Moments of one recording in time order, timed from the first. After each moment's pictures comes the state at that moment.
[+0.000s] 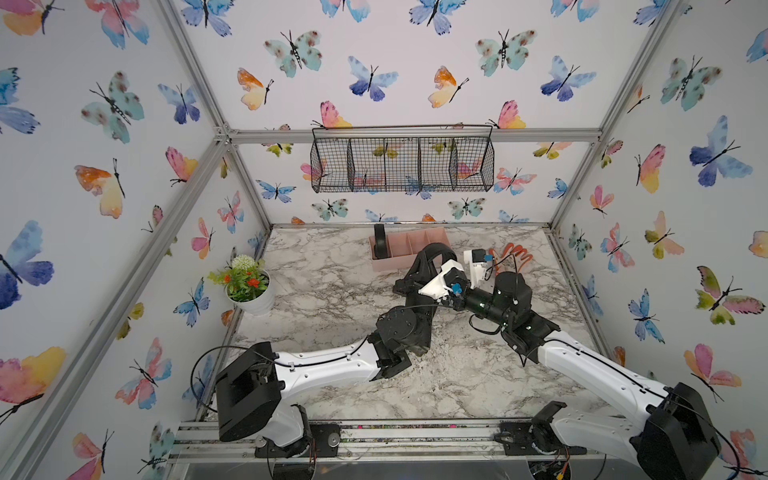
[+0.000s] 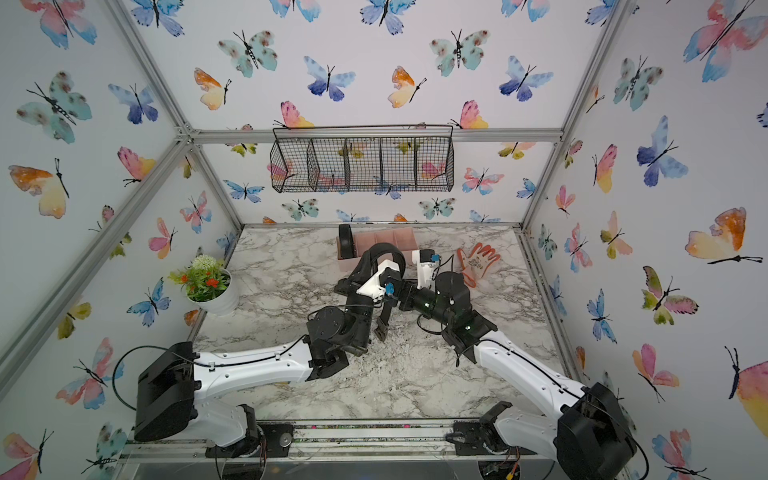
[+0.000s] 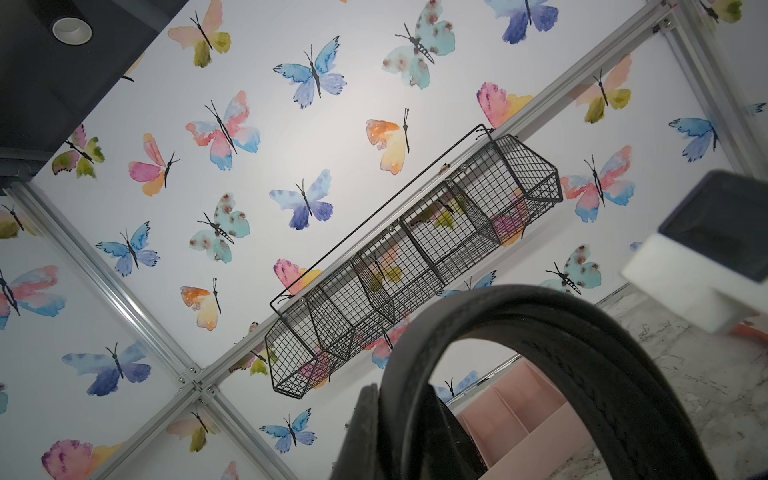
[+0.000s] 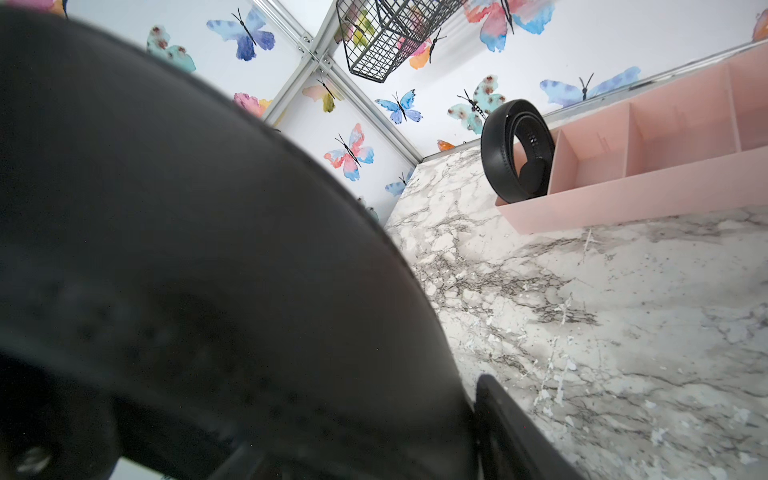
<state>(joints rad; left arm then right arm) -1.19 1.49 0.98 0.96 -0.99 0.99 0.64 1.16 0.72 0.27 -0.34 0.76</state>
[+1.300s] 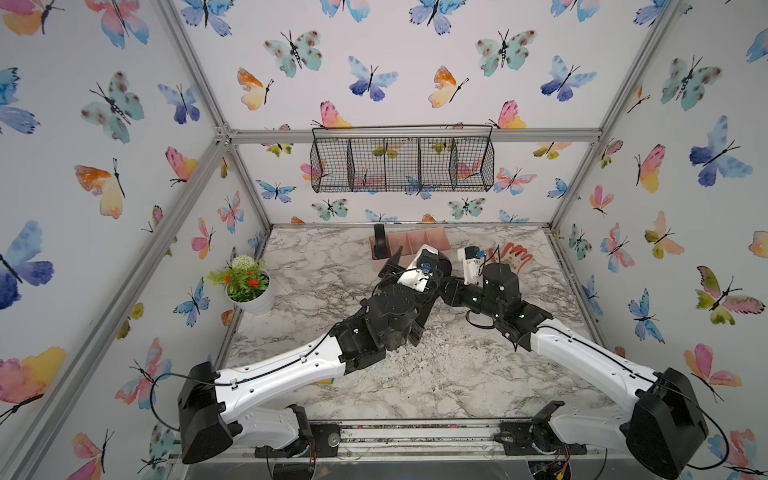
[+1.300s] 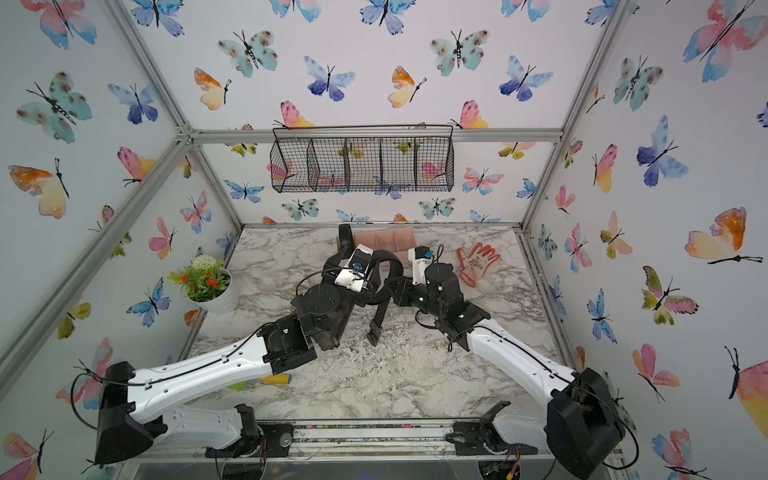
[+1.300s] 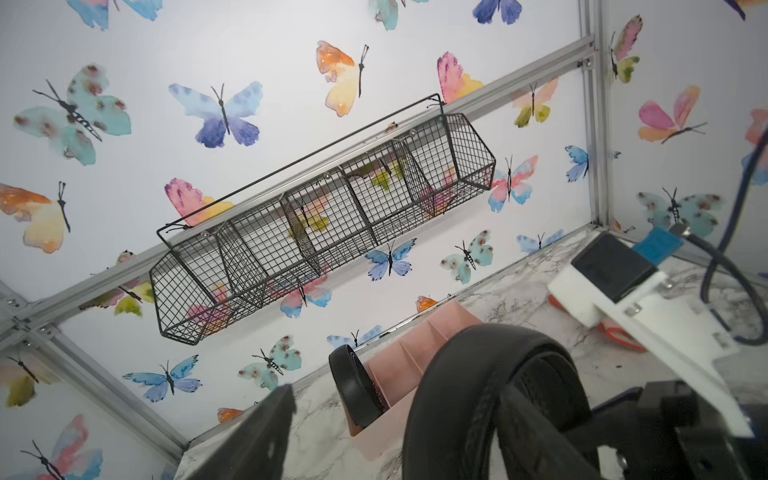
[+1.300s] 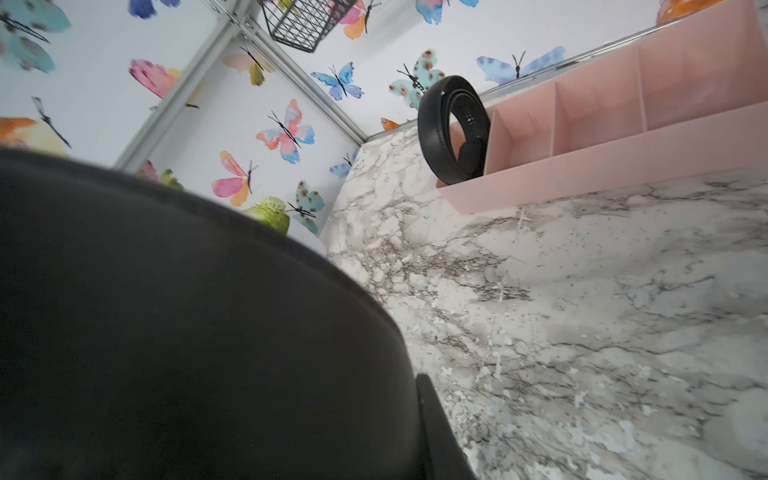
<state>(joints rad) -1.12 1.27 1.12 0.11 -0.80 0.27 0.64 1.26 0.85 0.04 -0.24 0.63</state>
